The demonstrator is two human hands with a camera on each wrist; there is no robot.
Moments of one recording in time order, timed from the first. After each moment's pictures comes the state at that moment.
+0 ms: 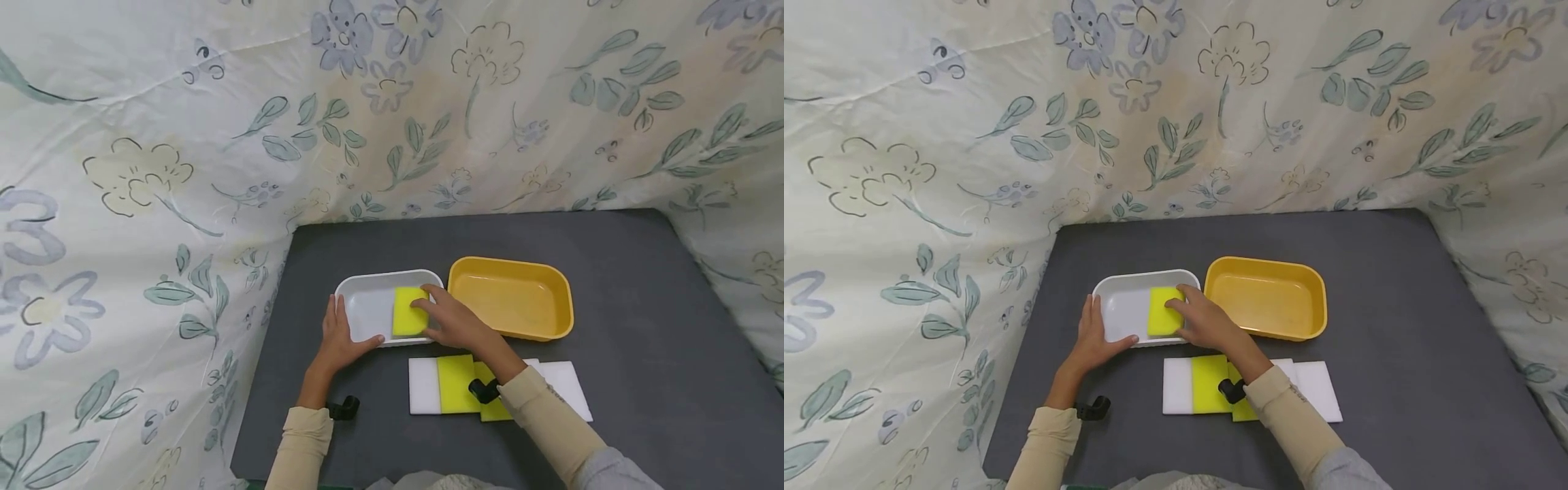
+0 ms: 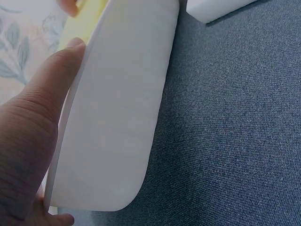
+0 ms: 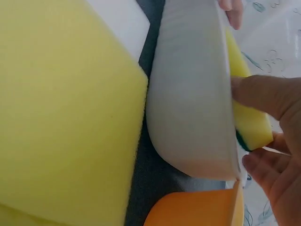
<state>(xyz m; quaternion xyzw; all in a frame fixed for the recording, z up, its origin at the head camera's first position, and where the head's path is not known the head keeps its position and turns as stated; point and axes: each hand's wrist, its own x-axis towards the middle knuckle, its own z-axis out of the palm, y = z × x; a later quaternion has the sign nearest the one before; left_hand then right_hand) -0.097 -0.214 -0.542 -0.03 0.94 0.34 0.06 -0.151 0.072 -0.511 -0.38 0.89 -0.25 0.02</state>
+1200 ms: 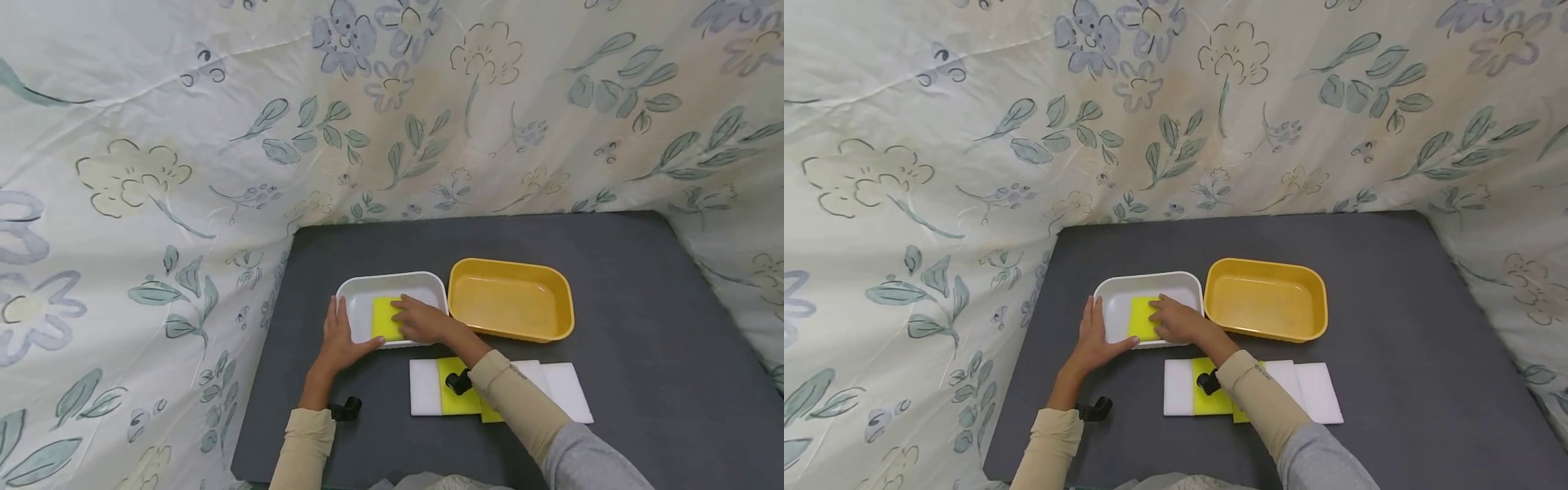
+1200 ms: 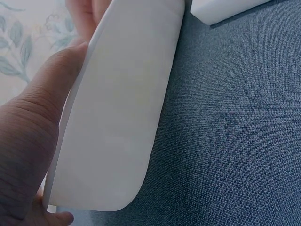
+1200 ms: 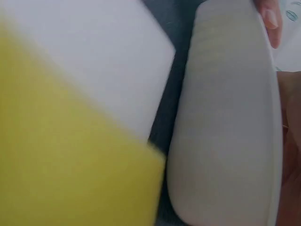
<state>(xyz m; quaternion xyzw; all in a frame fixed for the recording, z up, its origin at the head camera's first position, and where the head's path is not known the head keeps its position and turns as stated) -0.089 -0.209 -0.546 -0.02 0.94 0.35 0.04 -0.170 0.028 -0.542 -0.45 0.85 -0.25 0.13</state>
